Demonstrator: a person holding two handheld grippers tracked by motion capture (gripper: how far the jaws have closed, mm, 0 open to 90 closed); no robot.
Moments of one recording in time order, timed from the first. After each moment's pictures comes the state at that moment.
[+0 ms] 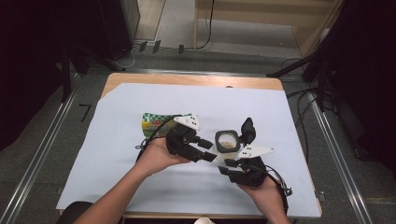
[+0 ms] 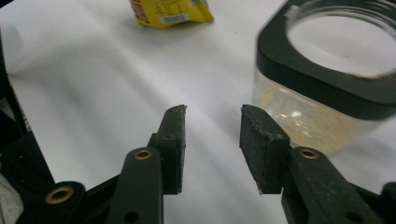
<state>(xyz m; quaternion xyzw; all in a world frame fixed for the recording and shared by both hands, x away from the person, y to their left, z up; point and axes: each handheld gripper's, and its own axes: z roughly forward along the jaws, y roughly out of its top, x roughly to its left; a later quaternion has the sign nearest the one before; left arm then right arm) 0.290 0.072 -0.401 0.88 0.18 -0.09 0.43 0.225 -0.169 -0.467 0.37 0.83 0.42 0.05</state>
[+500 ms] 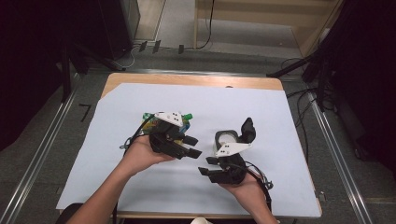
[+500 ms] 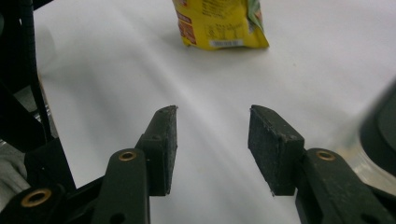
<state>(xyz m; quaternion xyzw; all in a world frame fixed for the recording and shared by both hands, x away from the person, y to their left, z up) 0.290 0.113 -0.391 0.87 0.20 -0.08 0.44 0.231 -0.118 -0.460 0.32 0.84 0.43 0.03</state>
